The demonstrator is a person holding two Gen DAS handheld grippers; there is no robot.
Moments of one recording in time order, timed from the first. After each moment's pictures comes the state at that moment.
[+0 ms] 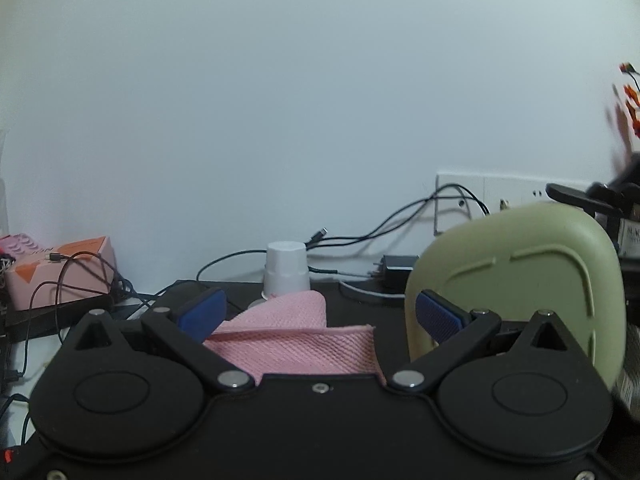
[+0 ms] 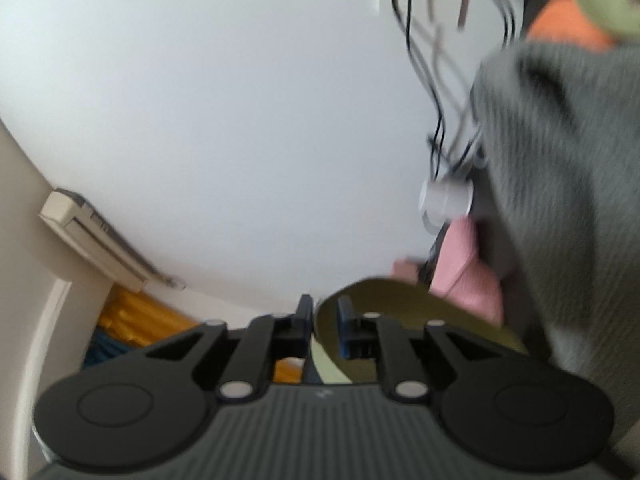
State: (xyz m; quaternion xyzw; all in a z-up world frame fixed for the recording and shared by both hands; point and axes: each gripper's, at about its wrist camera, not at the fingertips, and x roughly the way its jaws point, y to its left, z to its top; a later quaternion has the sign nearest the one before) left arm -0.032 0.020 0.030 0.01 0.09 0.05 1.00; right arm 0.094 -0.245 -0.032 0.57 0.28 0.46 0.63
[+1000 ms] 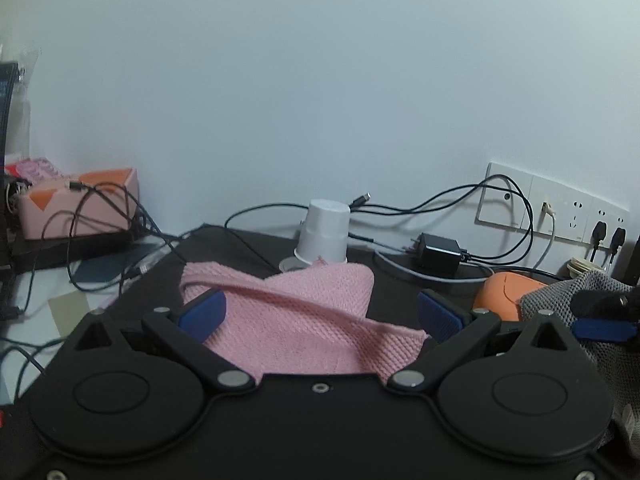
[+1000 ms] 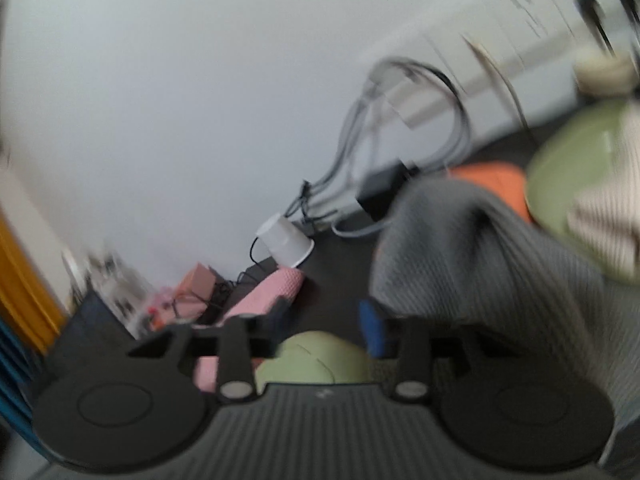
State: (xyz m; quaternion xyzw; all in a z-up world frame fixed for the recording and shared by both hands) left arm -0.016 0.057 0.028 -0.08 0.14 0.09 0.98; right arm 0.068 -0.217 0.017 0.23 0.26 0.30 0.89
